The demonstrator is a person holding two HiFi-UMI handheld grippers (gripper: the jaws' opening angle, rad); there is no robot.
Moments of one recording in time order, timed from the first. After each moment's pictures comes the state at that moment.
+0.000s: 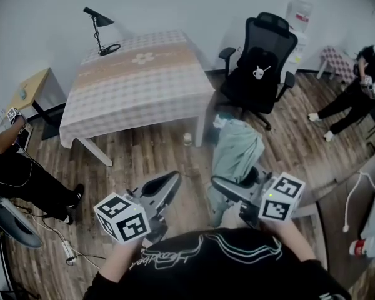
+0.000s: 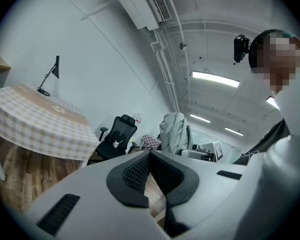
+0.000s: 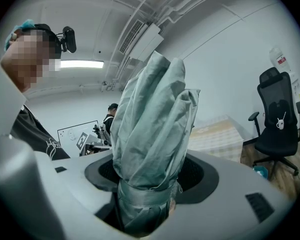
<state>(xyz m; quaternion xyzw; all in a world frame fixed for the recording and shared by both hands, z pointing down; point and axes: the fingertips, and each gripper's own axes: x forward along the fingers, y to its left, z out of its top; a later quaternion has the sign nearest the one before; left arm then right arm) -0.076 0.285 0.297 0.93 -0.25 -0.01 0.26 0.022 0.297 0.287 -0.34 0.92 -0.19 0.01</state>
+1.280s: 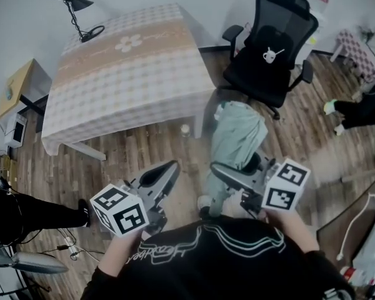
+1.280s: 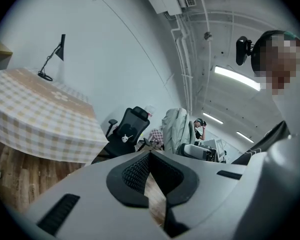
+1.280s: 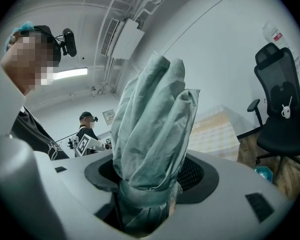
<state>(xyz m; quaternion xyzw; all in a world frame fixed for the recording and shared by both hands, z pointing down) 0.010 0.077 0.349 0.91 -0.27 0.03 0.32 0.108 0.081 0.328 -0.32 0.91 -0.25 0.01</state>
